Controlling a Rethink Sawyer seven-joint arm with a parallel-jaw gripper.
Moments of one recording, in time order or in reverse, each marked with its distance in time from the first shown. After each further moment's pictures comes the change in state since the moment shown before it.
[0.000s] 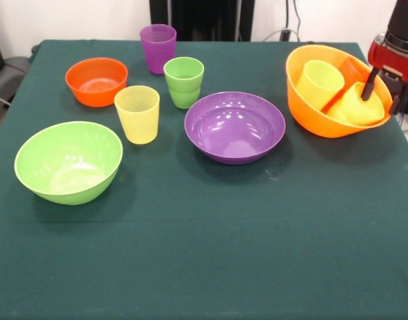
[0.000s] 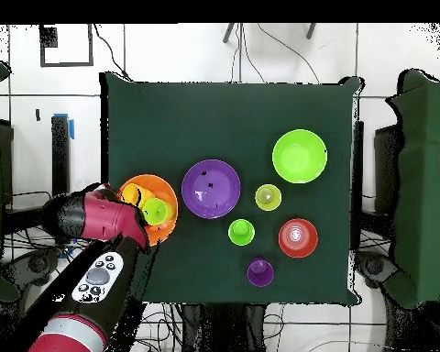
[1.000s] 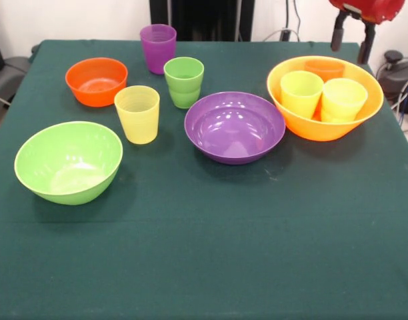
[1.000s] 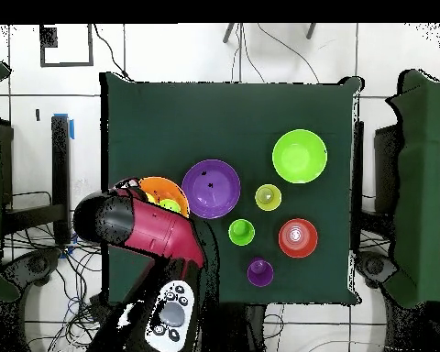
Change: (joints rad) arm -0.254 -0.328 0.108 0.236 -0.084 0.014 0.000
